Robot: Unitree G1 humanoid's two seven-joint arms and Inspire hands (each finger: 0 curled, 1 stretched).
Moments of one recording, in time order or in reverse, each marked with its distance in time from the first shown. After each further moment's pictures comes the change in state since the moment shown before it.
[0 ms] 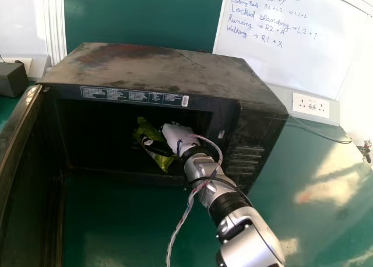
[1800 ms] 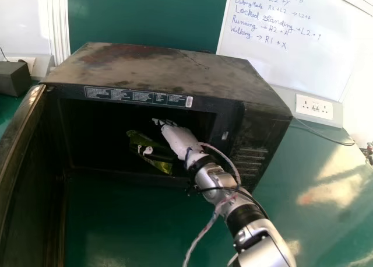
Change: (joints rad) left arm -0.069 0.030 0.057 0.171 0.182 -0.222 -0.006; right arm 0.176 -0.147 -0.051 -0.197 0.057 -0.316 -0.070
